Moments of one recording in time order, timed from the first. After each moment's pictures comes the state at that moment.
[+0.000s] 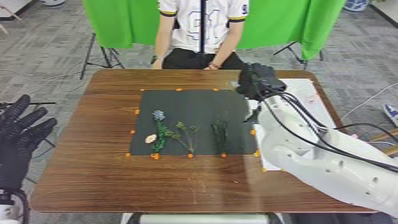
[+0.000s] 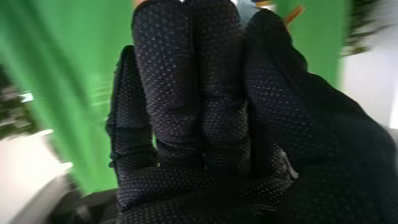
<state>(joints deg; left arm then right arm) 154.8 -48.7 -116.7 -136.4 27.8 22.3 28.7 -46.5 -43.1 22.3 -109.7 -118.5 12.2 48.5</state>
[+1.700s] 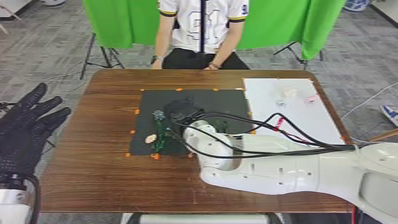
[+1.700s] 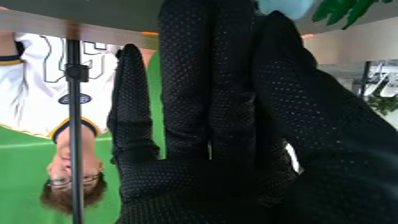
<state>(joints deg) 148.6 -44.9 -114.1 -134.6 28.1 20.4 26.5 -31.6 -66.6 -4.6 -93.8 -117.0 3.4 45.8</state>
